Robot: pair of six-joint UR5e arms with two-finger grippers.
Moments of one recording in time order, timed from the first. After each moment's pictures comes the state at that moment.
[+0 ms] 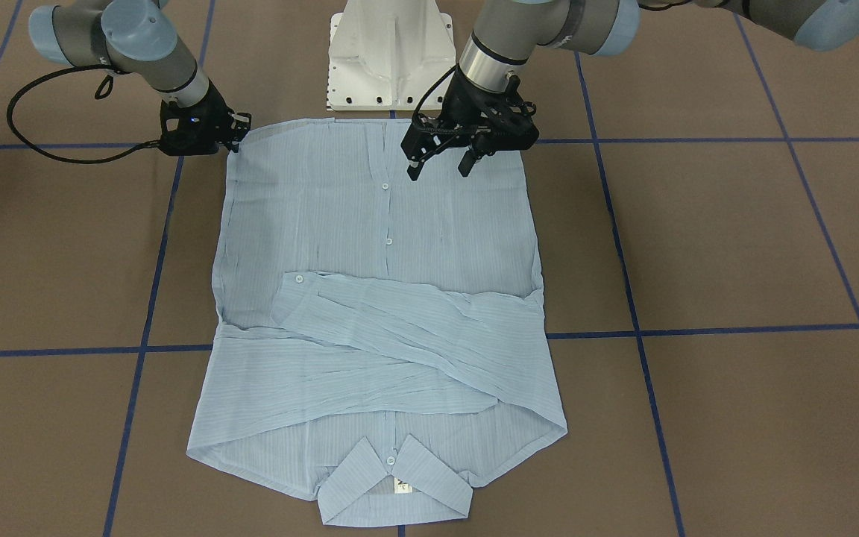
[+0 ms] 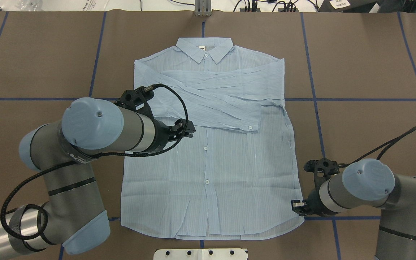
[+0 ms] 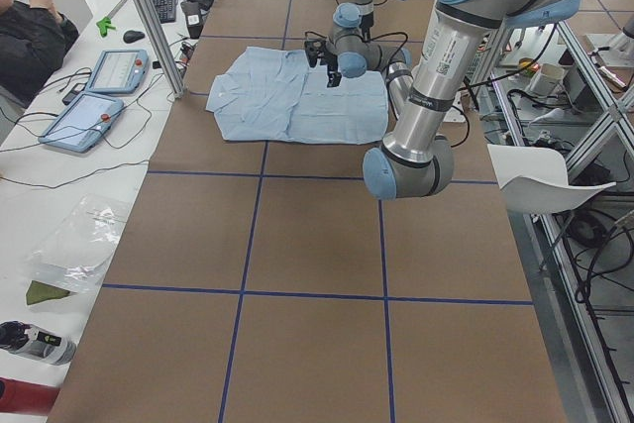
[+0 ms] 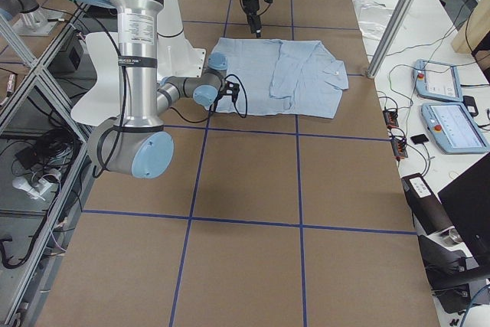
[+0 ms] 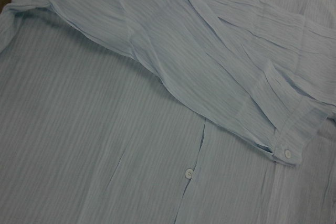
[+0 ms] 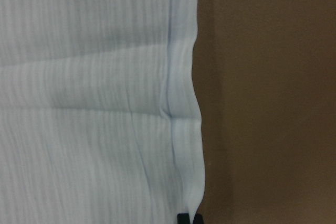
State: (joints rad) left arm -0.47 -2.10 -1.92 -1.82 -1.77 -1.69; right arm 0.34 -1.58 2.00 -1.18 1.97 1.38
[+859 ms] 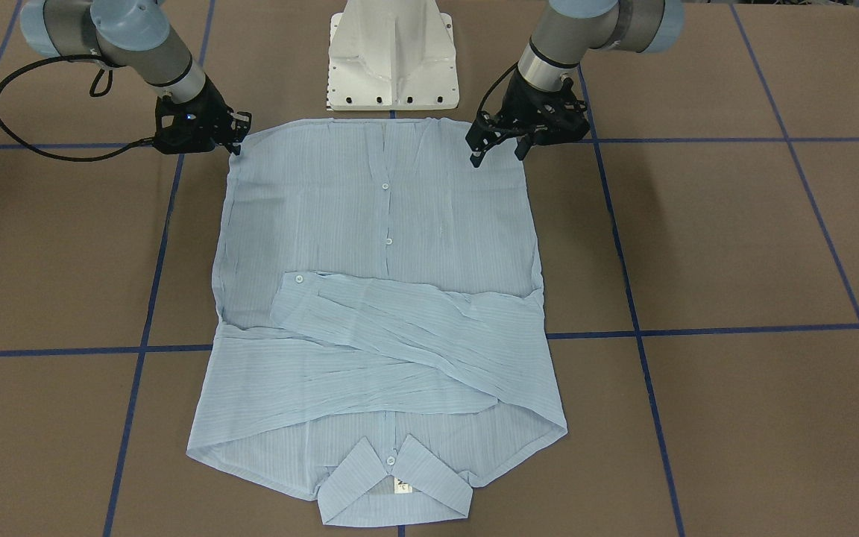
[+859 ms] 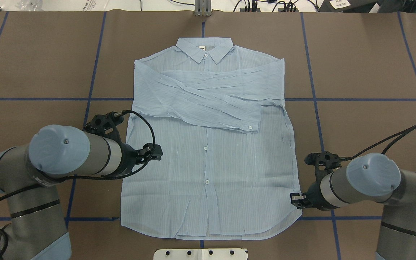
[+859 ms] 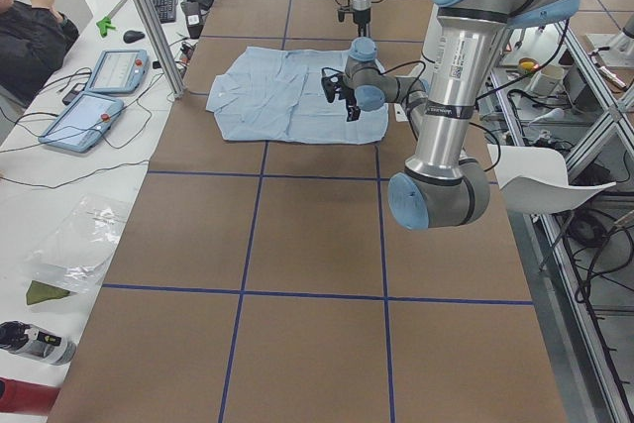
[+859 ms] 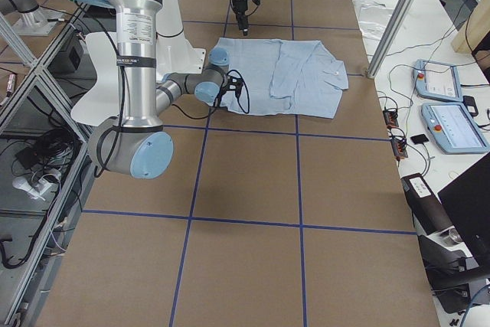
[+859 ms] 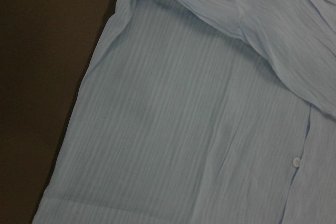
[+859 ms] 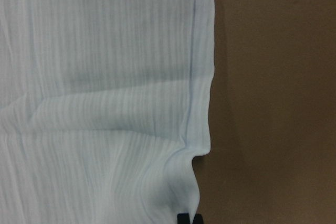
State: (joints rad) left arm -0.37 -1.79 -2.02 -1.95 -1.77 -1.72; right arm 0.37 -1.58 2.03 -1.17 1.95 1.38
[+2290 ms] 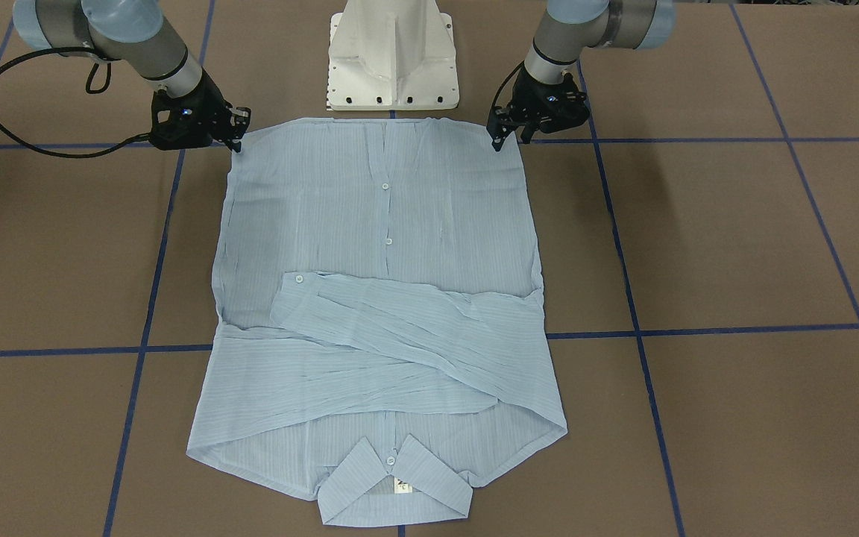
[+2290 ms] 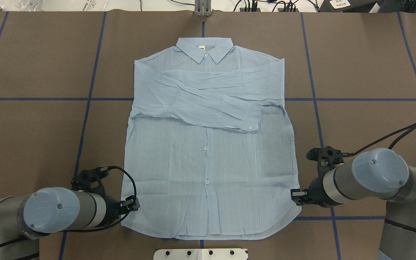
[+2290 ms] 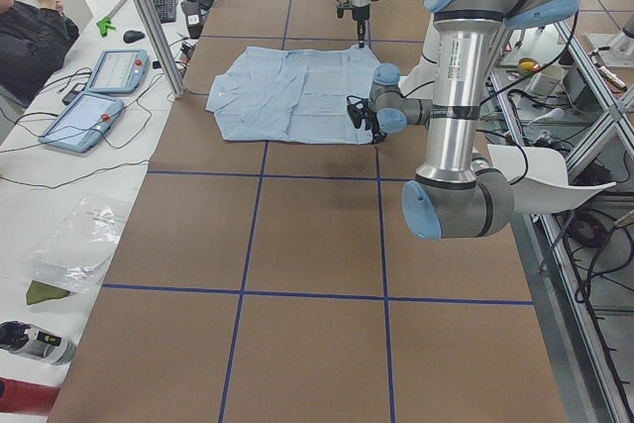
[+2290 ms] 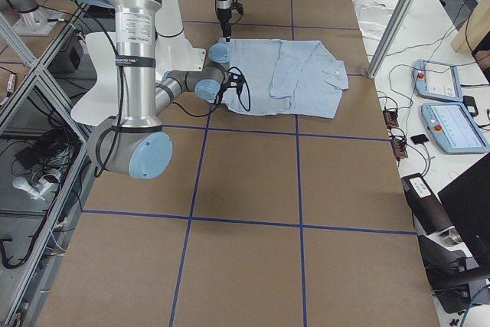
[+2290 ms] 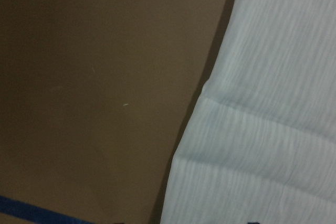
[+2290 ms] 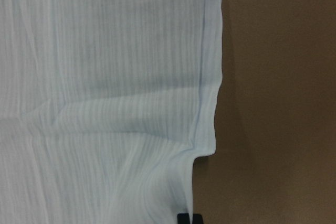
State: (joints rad) left arm -0.22 -1.70 -2.01 -1.94 -1.69 -1.82; right arm 0.39 -1.58 2.06 -1.17 1.96 1.38
